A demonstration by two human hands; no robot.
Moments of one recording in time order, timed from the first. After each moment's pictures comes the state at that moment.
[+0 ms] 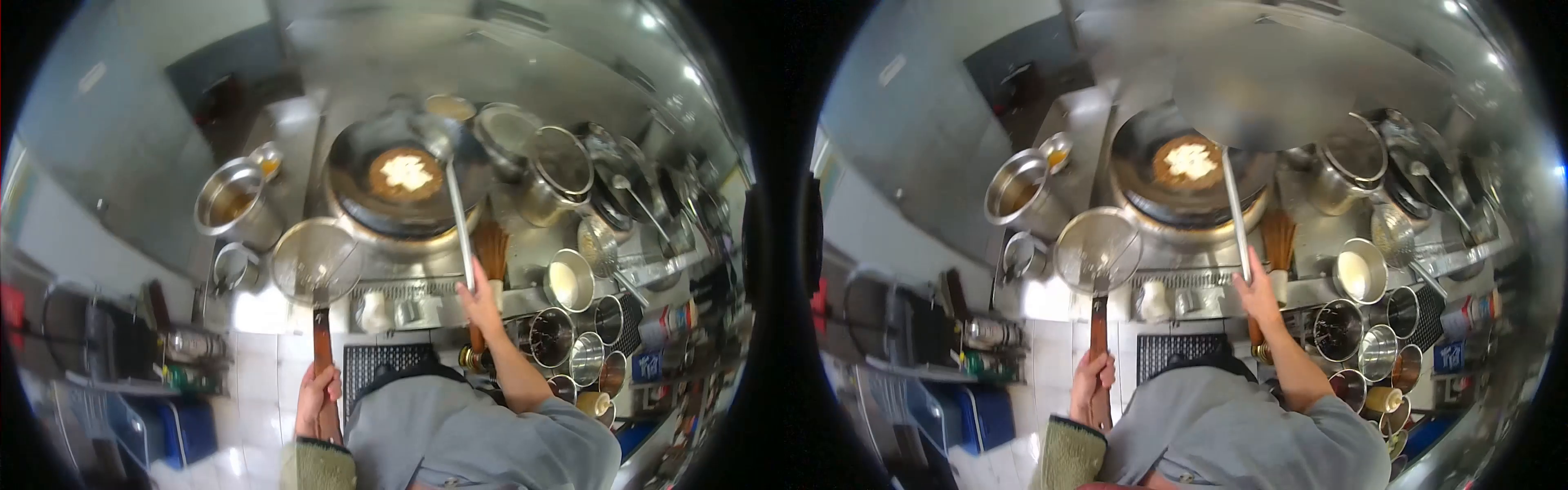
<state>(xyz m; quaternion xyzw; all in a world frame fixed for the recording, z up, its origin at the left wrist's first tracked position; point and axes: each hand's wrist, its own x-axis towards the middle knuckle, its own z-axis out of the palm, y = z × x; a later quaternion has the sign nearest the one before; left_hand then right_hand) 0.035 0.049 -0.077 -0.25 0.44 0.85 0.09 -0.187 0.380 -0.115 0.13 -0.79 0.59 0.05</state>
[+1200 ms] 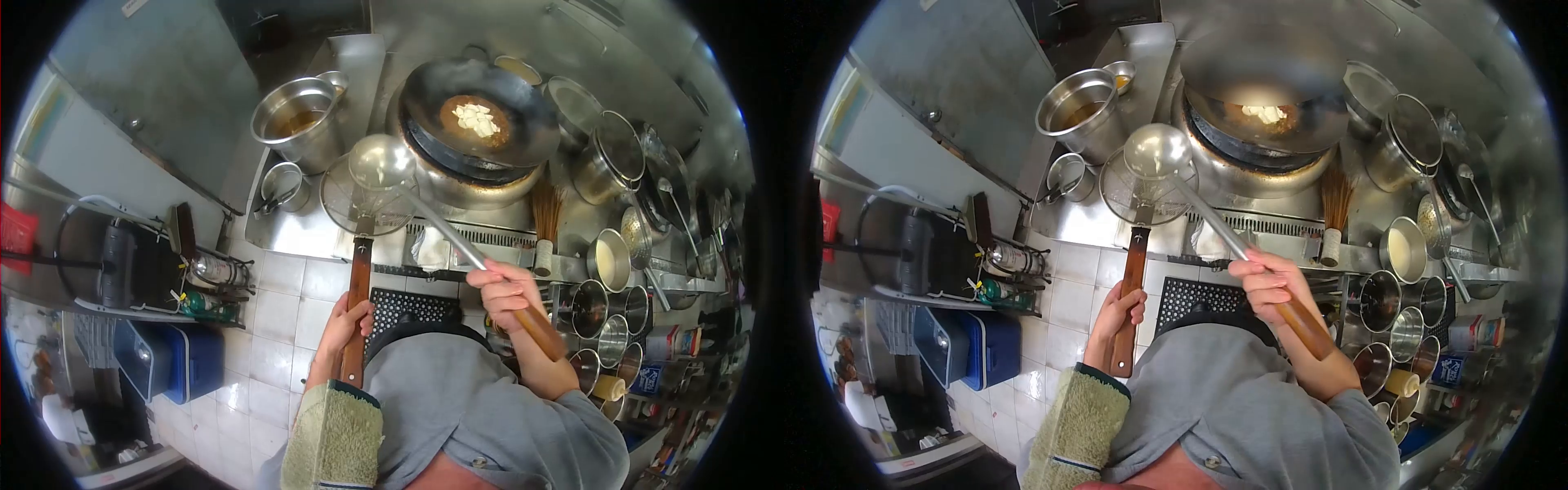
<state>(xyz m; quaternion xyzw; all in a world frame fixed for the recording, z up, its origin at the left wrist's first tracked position) 0.054 0.007 -0.087 -0.23 0.45 0.85 0.09 -0.088 0.290 0.019 -0.14 0.07 0.82 -0.54</state>
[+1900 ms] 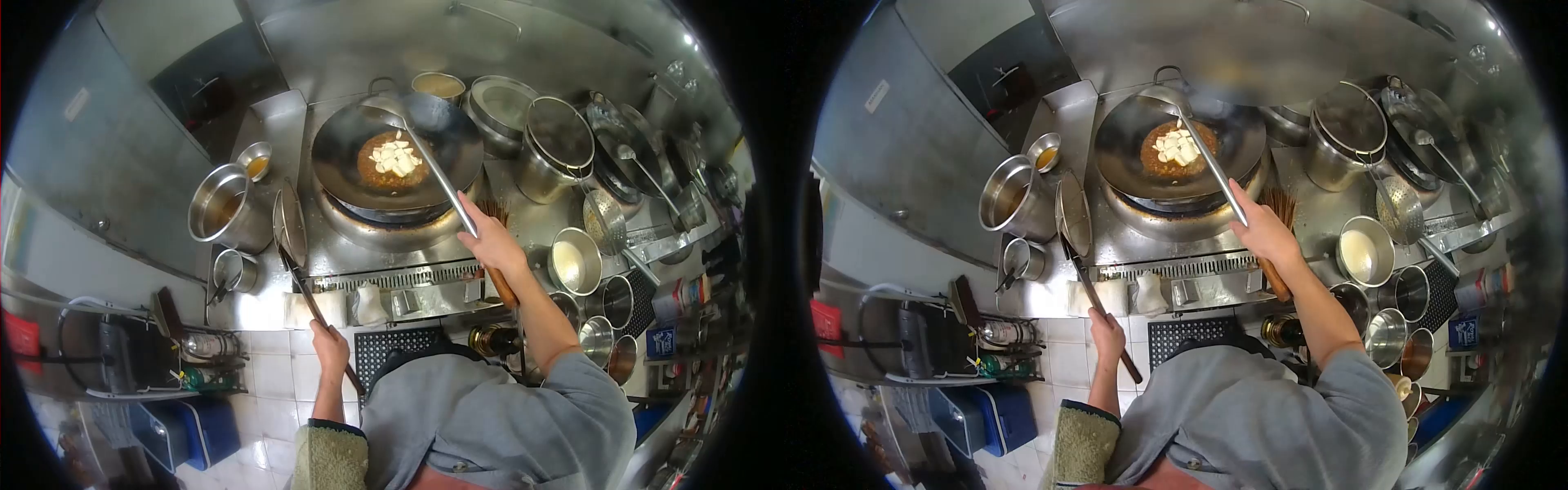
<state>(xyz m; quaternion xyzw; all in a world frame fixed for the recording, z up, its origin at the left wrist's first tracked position) -0.059 0.080 -0.134 -0.28 0.88 0.38 -0.10 -0.254 0.395 0.025 0.12 -0.88 0.44 -0.14</state>
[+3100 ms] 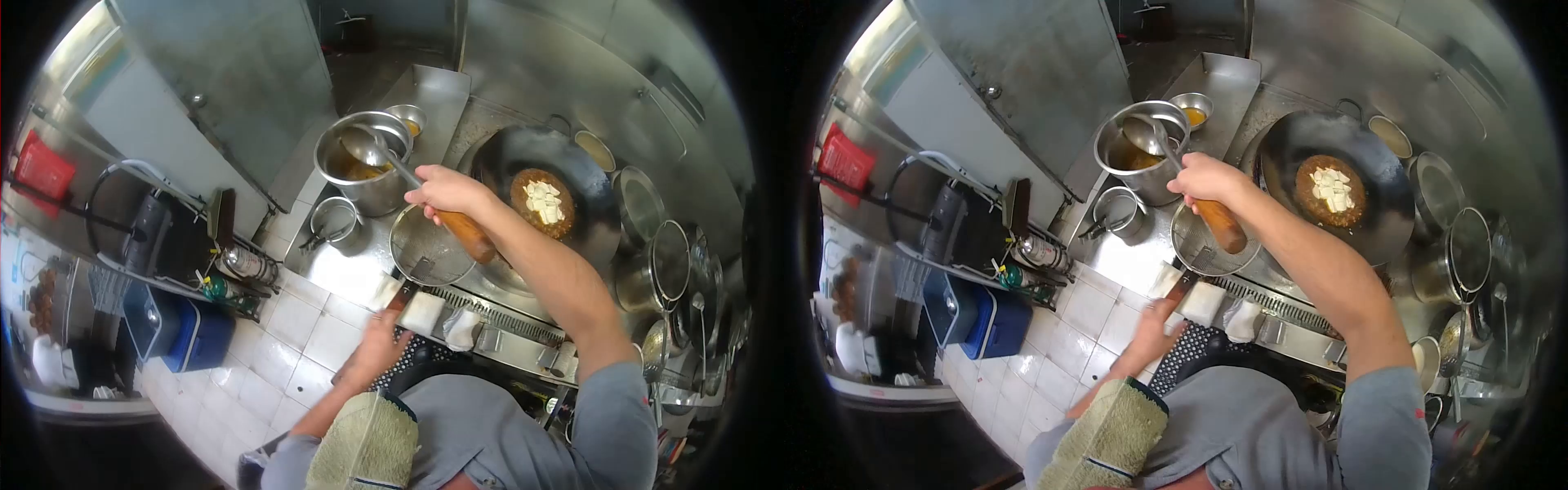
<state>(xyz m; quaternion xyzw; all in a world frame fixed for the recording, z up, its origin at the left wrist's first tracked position) -0.035 0.000 -0.104 -0.13 0.92 0.34 -0.13 -0.318 0.019 0.093 0.30 -0.73 0.42 -0.45</state>
